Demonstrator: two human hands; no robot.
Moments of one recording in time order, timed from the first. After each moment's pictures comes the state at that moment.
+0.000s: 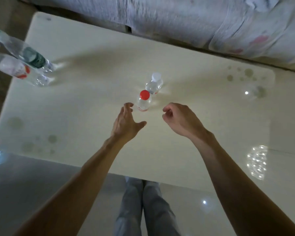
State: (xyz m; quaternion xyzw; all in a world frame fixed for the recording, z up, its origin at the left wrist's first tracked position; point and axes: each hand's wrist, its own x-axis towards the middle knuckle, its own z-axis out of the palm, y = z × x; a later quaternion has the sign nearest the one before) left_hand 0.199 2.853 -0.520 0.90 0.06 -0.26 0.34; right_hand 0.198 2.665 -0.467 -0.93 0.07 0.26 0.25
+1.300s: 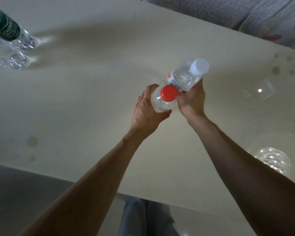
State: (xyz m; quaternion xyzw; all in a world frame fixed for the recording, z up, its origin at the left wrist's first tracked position) left_hand 0.238 2.831 -0.637 0.86 0.05 -0.15 0.49; right_hand 0.269 2.690 -0.651 -0.84 0.25 0.03 0.49
